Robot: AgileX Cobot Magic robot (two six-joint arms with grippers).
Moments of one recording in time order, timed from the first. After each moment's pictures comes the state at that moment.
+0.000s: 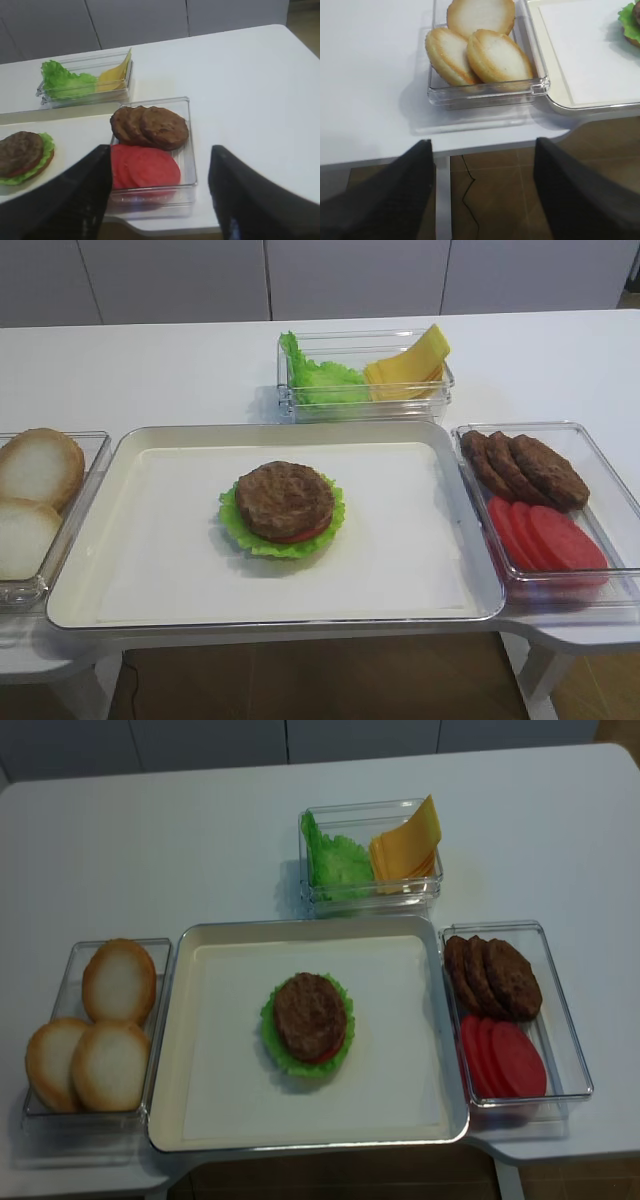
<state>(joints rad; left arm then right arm) 0.05 -0.02 -0.49 -0.03 1.18 0.03 0.07 0.07 -0.58 0.13 0.92 0.10</state>
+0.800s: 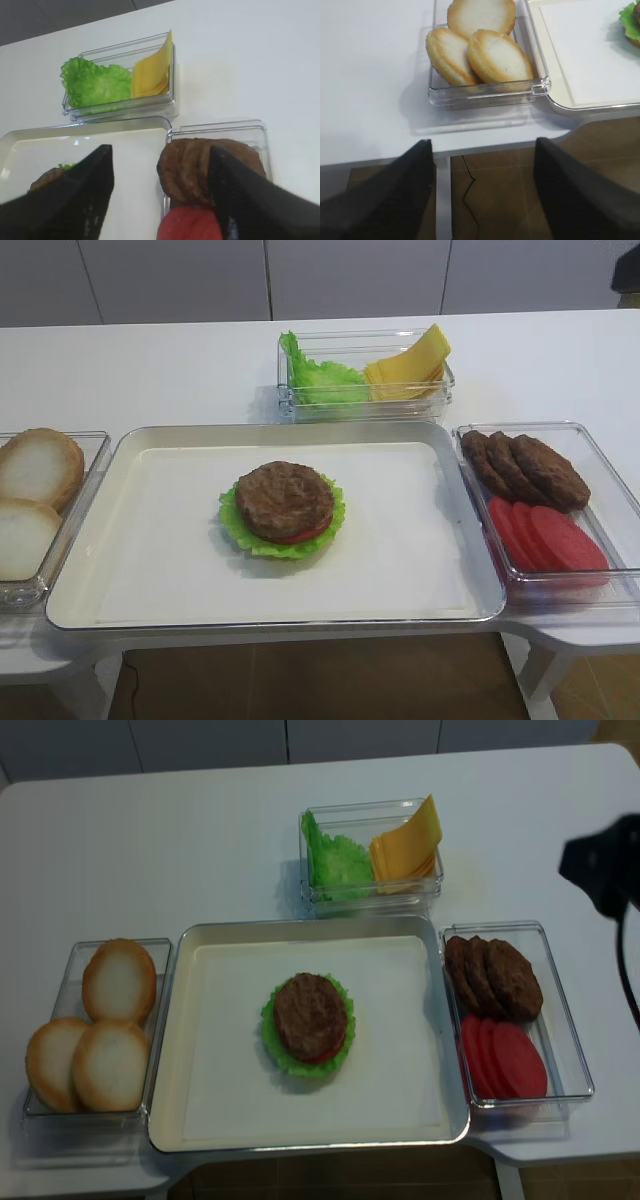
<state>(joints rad) 0.05 -0.02 -0.49 -0.03 1.18 0.03 0.07 0.99 -0.94 0.46 0.68 -0.09</state>
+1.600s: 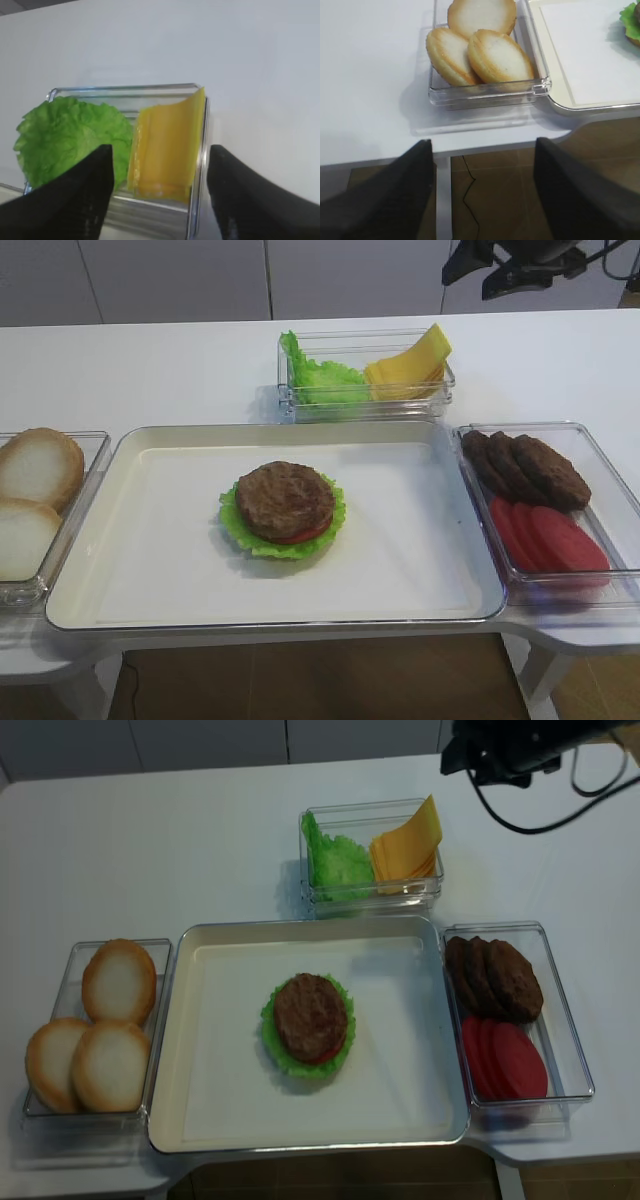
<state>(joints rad) 0.05 -0.02 -0.49 -0.03 1.18 0.03 0.07 1.94 -1.78 0.64 0.86 -0.27</state>
